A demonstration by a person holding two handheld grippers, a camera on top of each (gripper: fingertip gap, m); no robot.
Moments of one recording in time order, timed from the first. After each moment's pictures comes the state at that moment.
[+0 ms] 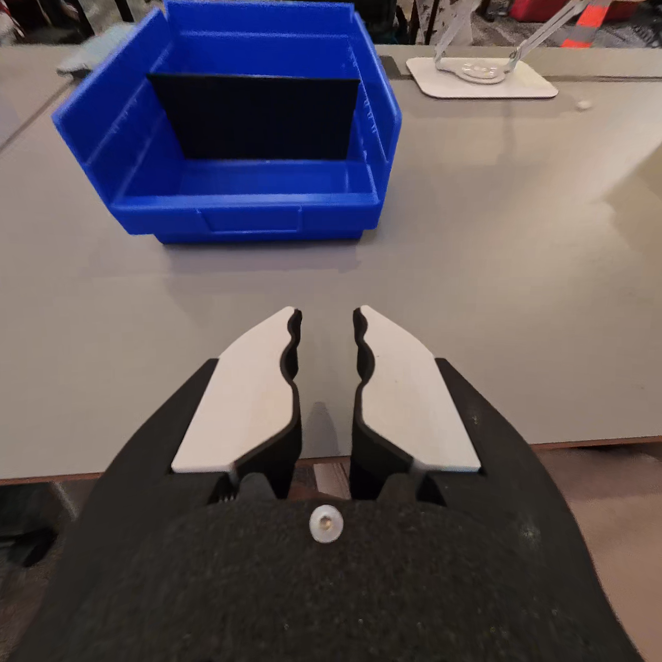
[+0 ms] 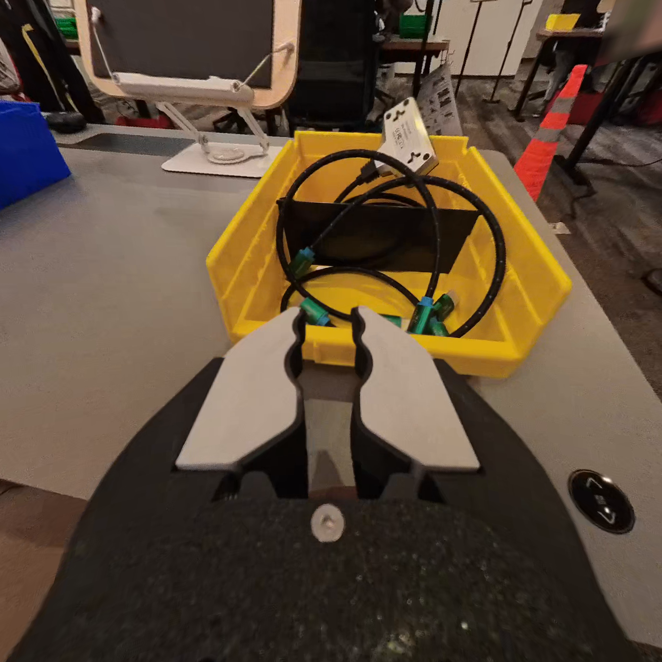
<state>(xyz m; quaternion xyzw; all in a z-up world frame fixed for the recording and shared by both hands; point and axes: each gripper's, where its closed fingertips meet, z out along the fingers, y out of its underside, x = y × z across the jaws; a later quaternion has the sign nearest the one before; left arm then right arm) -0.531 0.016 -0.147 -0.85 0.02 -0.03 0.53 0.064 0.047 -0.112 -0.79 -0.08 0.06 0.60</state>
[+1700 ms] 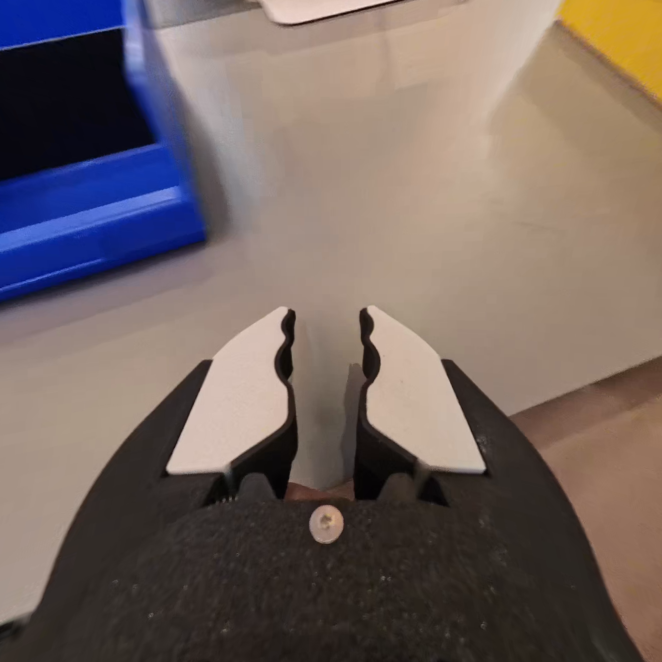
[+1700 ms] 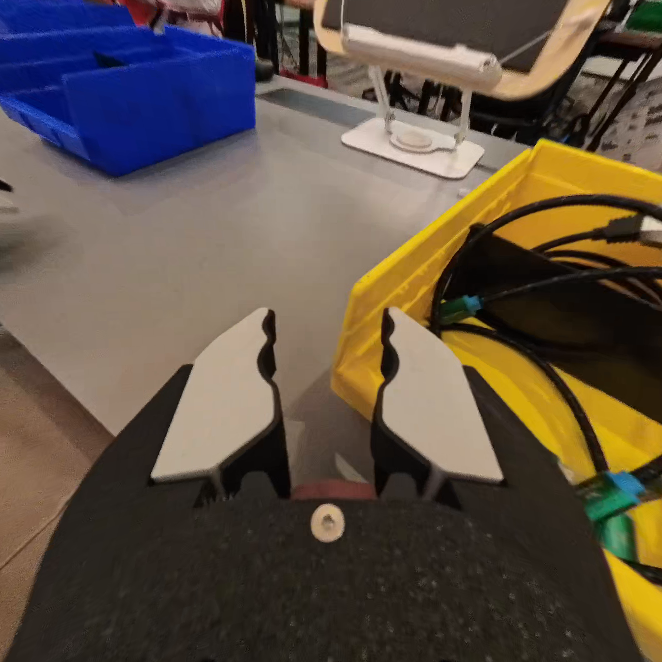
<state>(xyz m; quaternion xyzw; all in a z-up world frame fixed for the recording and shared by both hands) -0.427 0.031 -0.176 -0.86 0.16 -0.06 0.48 -0.101 0.063 -0.132 -0.77 -0.26 0.15 0.56</state>
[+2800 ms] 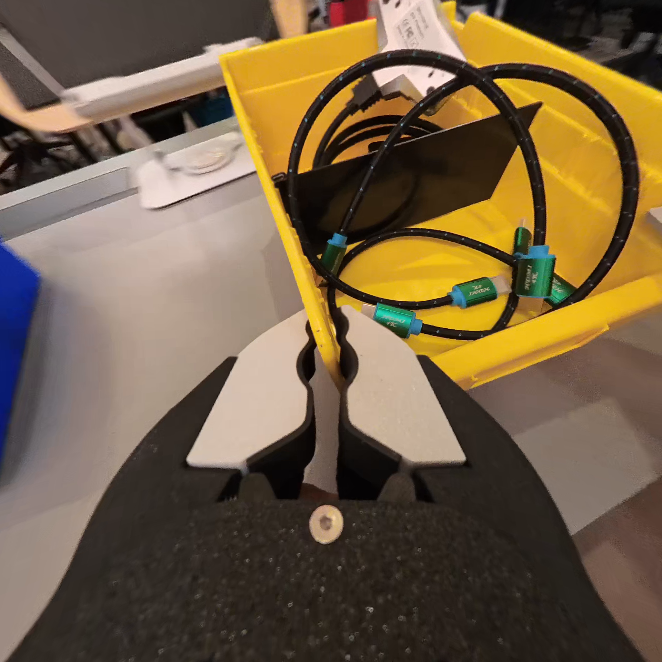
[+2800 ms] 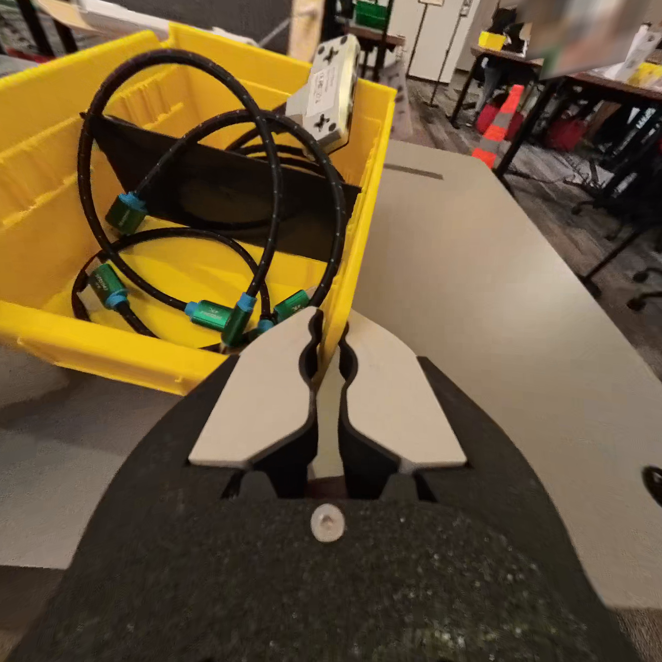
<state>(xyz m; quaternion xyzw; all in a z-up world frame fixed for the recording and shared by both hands) -0.222 0.091 -0.124 -0.80 0.22 -0.06 0.55 -0.025 0.060 -0.127 -0.80 -0.07 -0.05 0.59</state>
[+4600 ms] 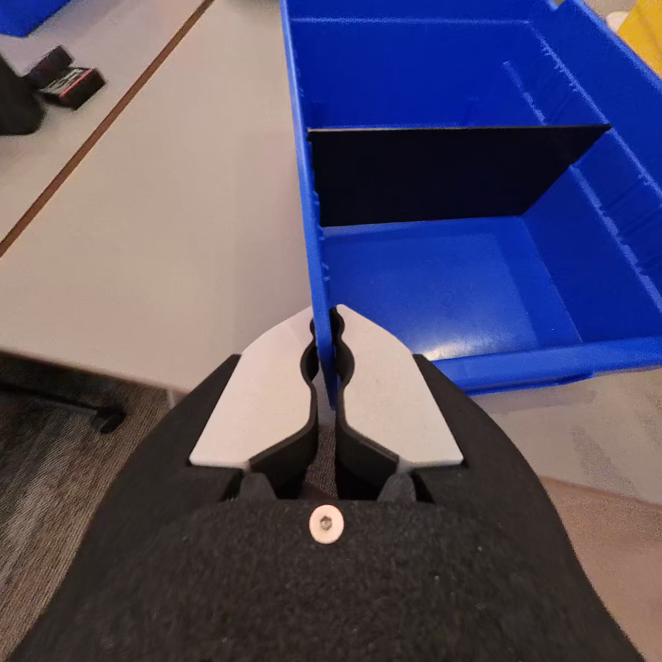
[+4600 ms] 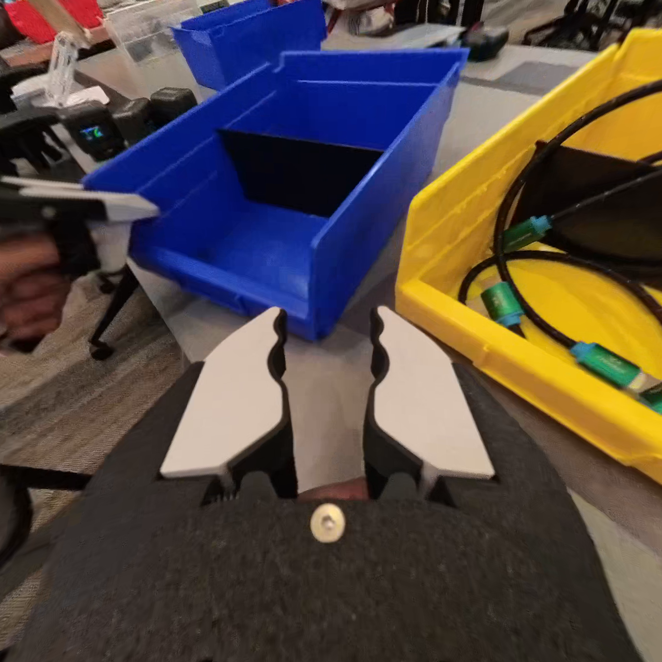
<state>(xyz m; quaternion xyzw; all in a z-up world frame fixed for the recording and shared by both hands) -0.643 0.004 -0.154 -0.88 -0.11 0.03 0.47 -0.425 0.038 -0.136 -0.78 -0.31 0.28 0.47</state>
